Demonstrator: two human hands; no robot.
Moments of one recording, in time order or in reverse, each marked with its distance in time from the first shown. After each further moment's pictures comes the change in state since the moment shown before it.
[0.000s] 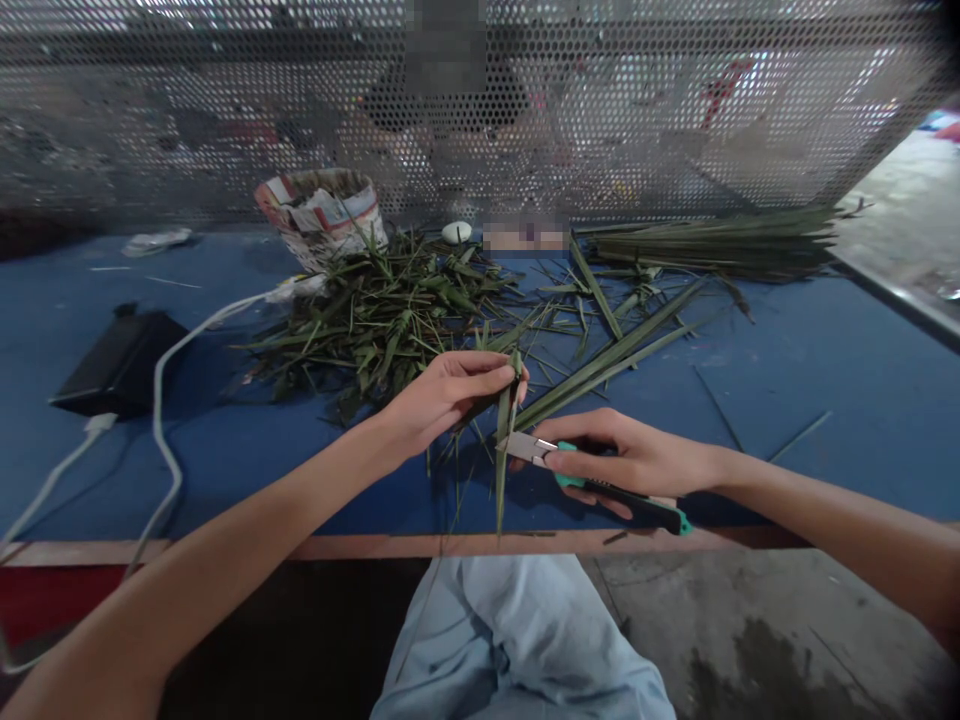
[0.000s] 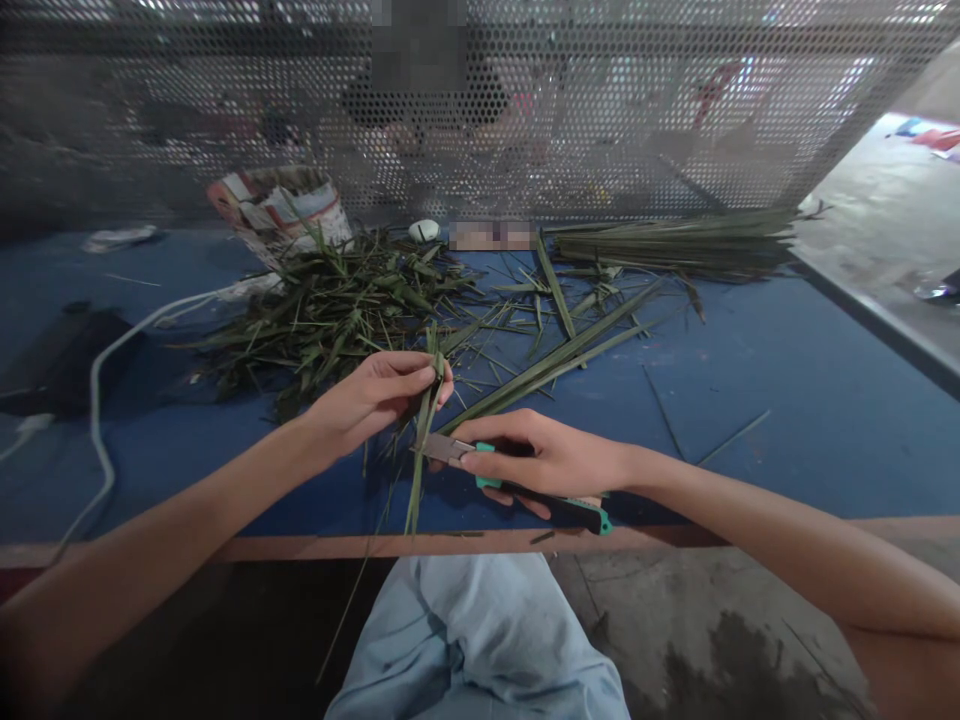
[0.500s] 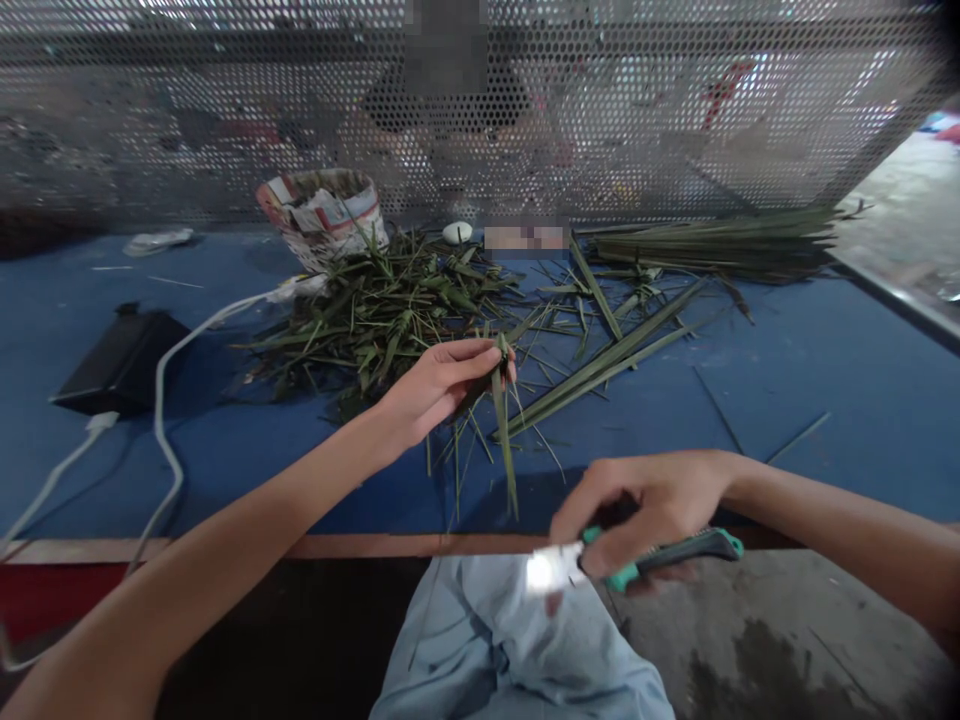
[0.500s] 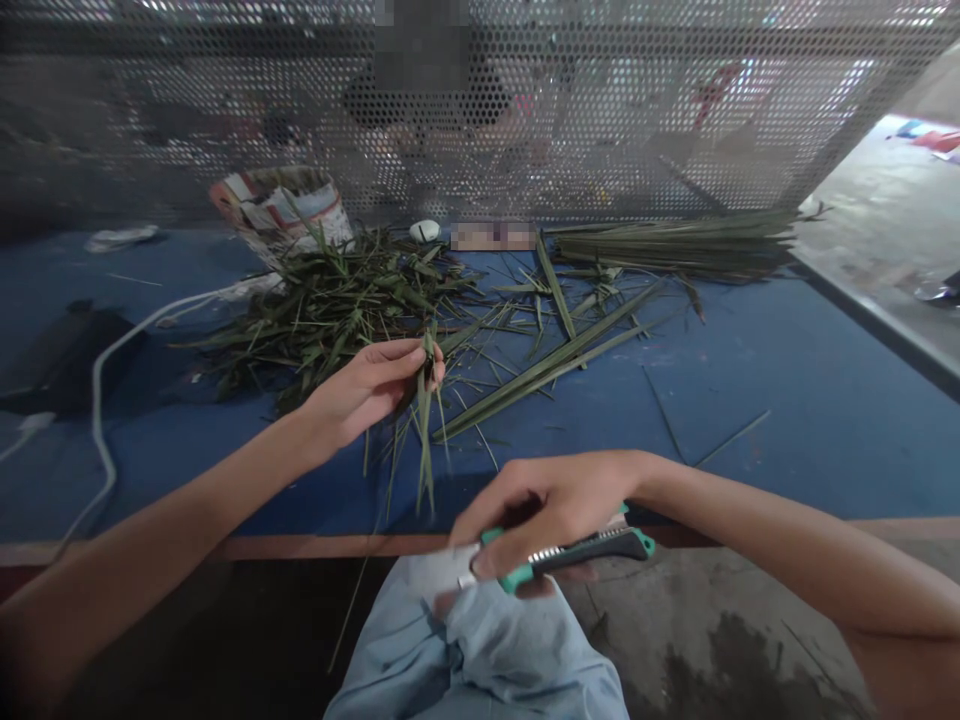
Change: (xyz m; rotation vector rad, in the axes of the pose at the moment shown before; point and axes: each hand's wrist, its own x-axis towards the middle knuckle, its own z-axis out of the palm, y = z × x) left_hand 0.007 -0.001 -0.011 -0.006 0.097 0.076; right_hand -0.006 -0.009 0.000 0.231 -0.522 0.222
